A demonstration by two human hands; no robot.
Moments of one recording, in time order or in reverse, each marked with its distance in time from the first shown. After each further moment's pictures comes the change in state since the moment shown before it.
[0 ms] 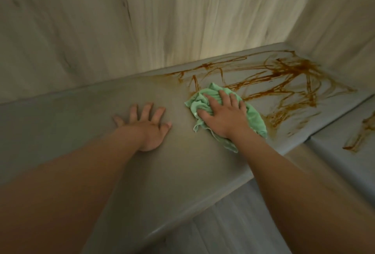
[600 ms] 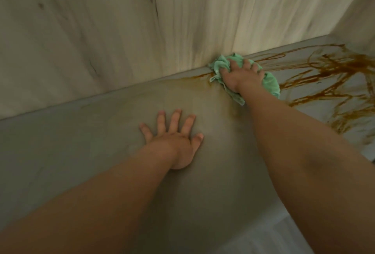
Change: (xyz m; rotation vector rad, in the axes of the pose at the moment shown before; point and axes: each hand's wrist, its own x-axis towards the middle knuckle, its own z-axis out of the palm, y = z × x) left_hand 0.006 -0.002 0.003 -0.010 -0.035 0.013; right_hand 0.170 -0.039 -0.020 0.067 0.033 0.171
